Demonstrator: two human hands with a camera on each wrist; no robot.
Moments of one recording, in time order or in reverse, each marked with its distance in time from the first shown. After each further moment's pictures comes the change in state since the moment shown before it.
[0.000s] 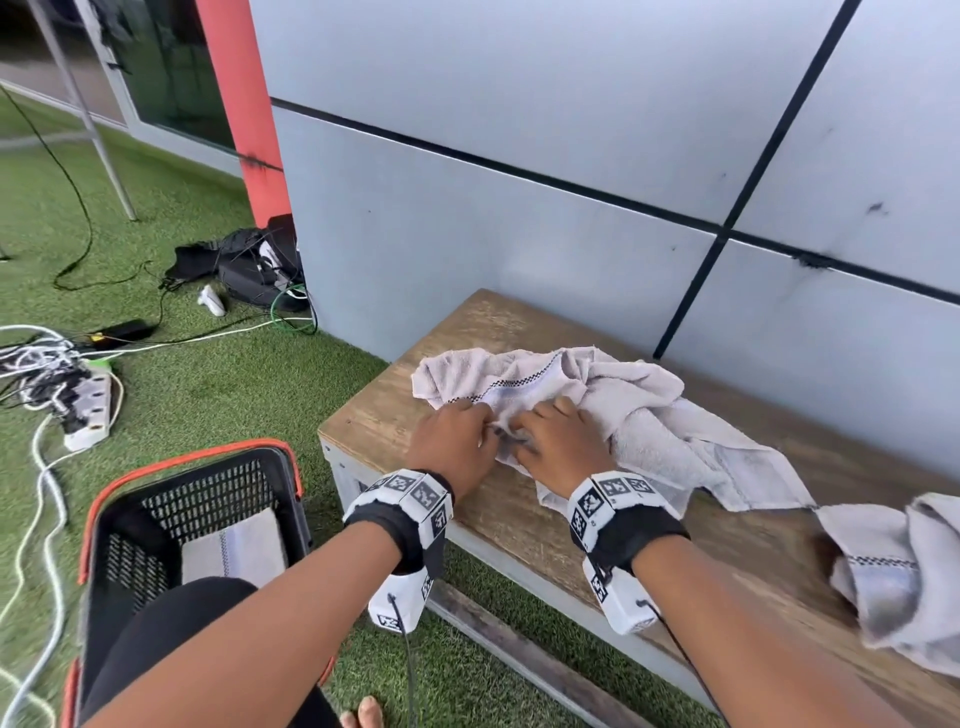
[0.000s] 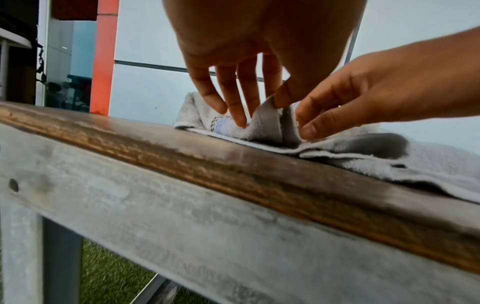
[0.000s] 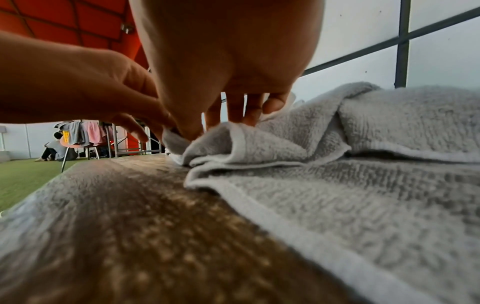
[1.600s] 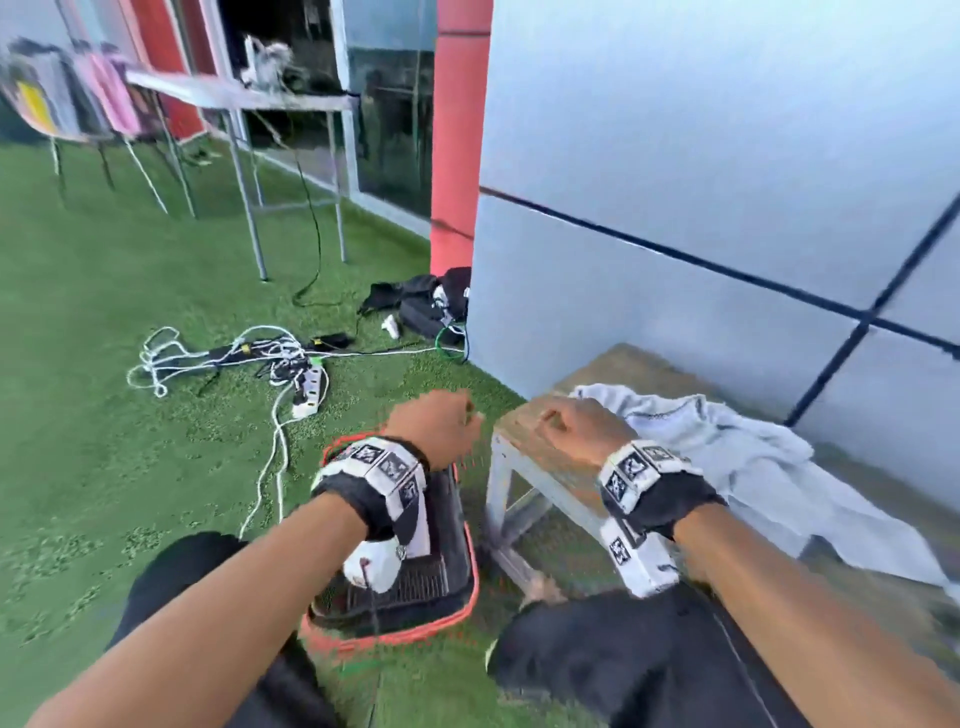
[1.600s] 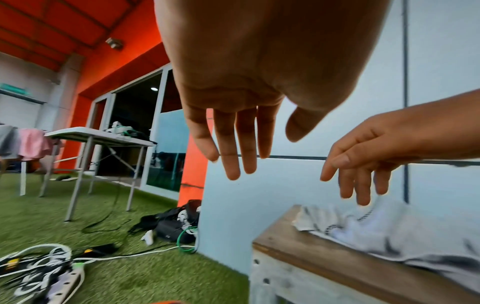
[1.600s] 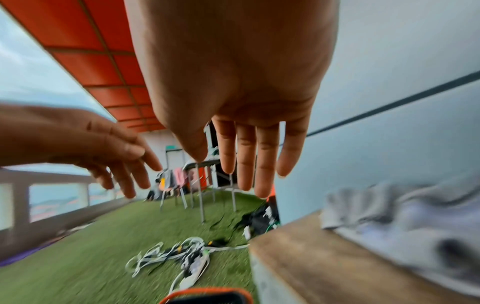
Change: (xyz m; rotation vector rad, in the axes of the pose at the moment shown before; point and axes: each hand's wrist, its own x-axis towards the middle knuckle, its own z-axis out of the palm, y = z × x) left_hand -0.136 -0.069 -0.201 0.239 -0.099 -0.305; right_hand -0.022 -0.166 -0.099 0.290 -0.185 -0.209
